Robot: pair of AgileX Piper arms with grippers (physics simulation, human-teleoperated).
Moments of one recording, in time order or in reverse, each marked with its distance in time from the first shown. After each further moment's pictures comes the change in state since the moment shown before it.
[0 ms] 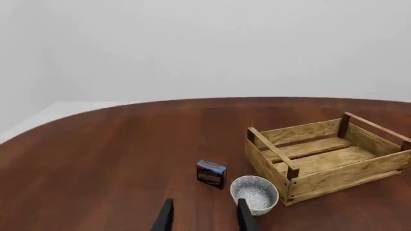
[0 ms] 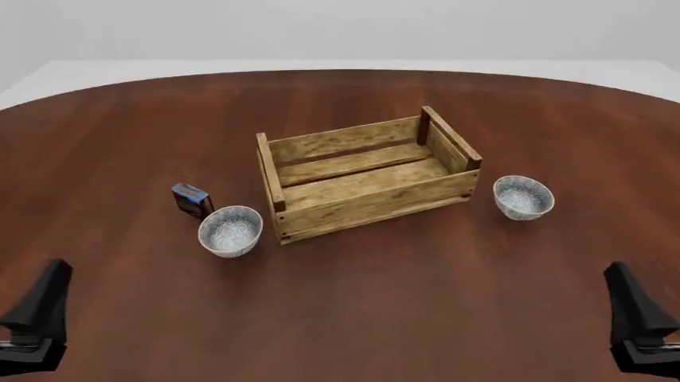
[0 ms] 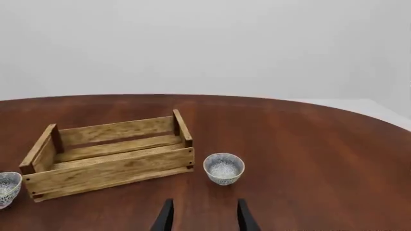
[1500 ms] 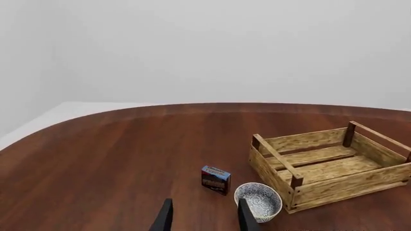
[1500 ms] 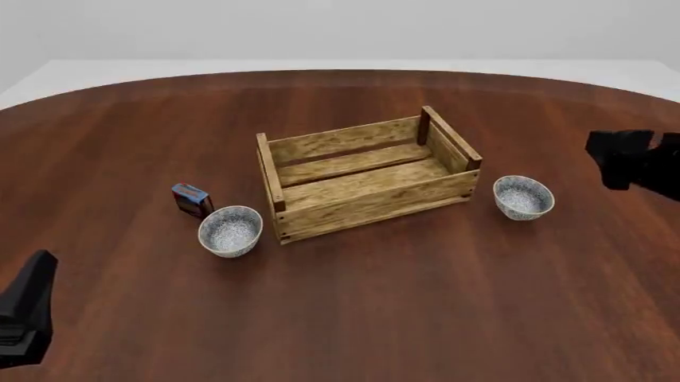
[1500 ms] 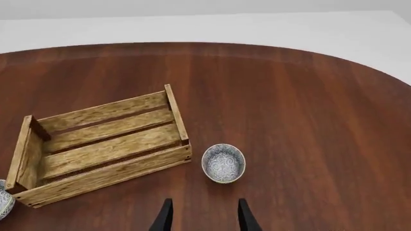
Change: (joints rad) left arm 0.032 -0.002 -0.053 0.045 -0.014; right arm -0.015 0.813 -0.695 0.298 0.021
